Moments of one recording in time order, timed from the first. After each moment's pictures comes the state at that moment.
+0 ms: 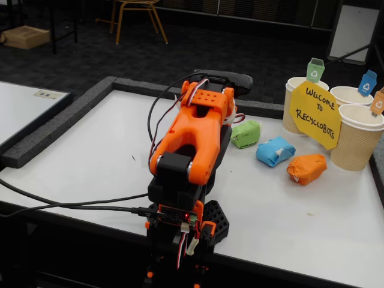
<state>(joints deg) 0.0 186.3 174.6 69.8 0.5</state>
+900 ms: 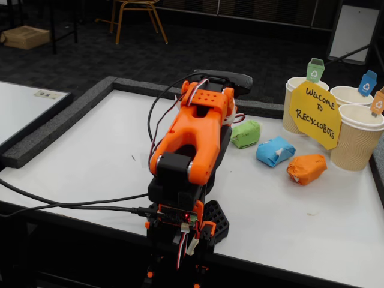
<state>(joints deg) -0.4 186.3 174.6 69.8 0.5</state>
